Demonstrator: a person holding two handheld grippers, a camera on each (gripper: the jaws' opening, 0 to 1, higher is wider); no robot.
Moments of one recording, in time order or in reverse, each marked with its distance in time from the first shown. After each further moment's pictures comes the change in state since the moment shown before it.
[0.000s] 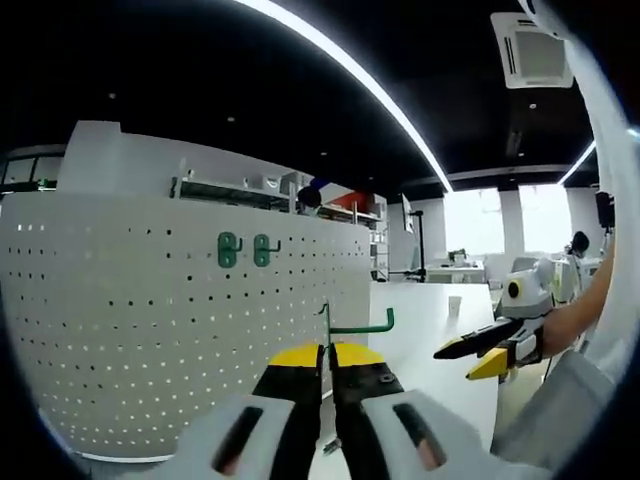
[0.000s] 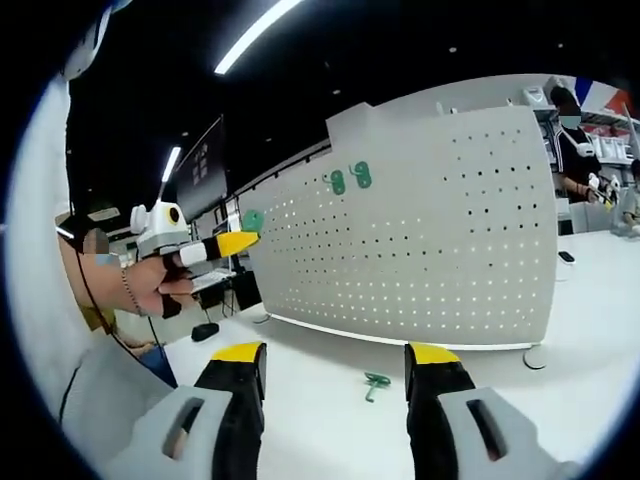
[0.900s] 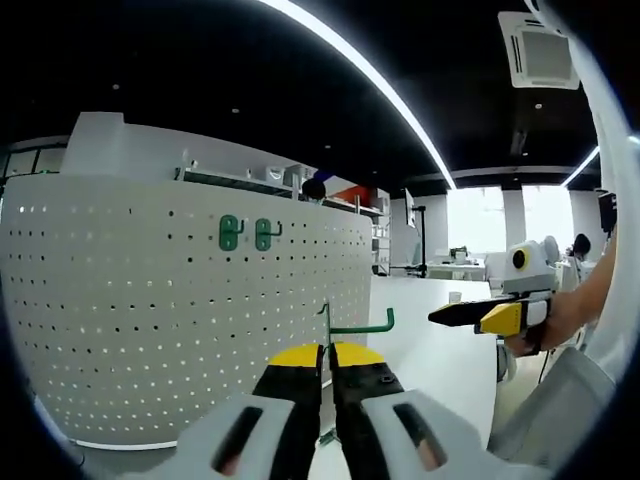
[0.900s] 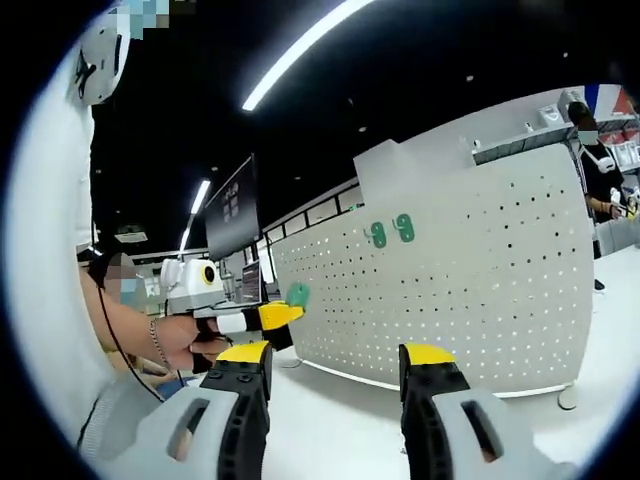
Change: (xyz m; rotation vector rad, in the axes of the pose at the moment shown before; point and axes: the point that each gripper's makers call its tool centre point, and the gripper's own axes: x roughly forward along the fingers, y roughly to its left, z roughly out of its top) left arm 0.000 -0.003 -0.014 -0.025 0.028 0.007; right arm 0.023 0.043 0.052 -0.014 -0.169 0.152
